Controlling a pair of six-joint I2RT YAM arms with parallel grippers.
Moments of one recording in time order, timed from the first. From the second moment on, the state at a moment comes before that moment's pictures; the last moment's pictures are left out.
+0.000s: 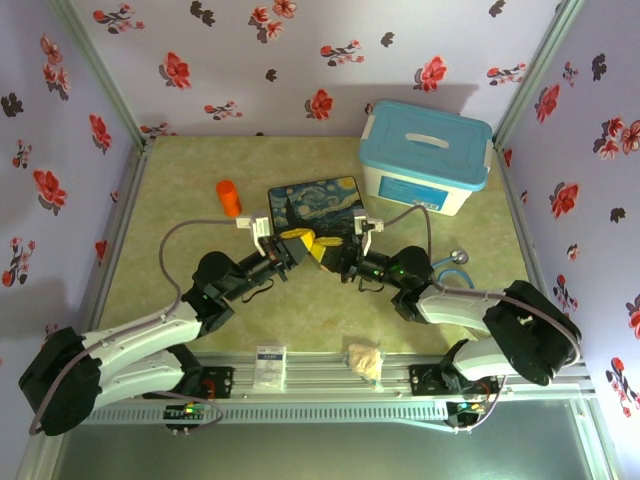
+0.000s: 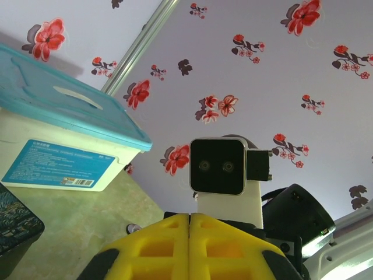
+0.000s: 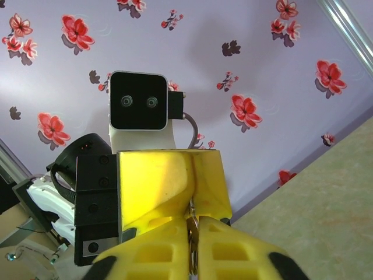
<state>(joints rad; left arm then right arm) -0.87 1.04 0.44 0.82 0.19 -0.72 0.78 1.36 0.43 1.26 -0.58 0.85</state>
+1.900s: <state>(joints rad) -0.84 1.78 0.80 0.20 -0.02 -0.47 0.74 1.19 0.48 -0.03 0.02 0.51</state>
